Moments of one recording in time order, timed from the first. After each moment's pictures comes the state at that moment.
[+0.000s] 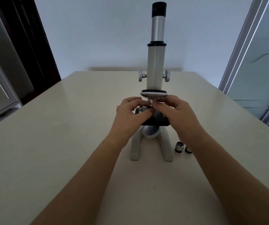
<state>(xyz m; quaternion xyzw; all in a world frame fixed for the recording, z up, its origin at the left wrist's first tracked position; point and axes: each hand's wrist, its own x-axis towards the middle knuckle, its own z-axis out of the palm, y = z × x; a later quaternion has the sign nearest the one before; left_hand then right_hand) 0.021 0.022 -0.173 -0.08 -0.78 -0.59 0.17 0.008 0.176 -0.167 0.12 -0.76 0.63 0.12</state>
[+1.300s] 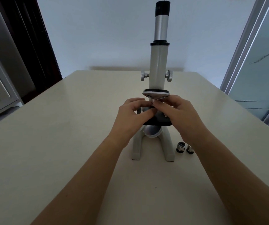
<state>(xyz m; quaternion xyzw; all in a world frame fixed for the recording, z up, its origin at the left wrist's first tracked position) 0.020 0.020 -0.175 -0.10 -0.78 -0.59 0.16 0.012 0.175 -0.162 0.14 -0.78 0.60 0.13</state>
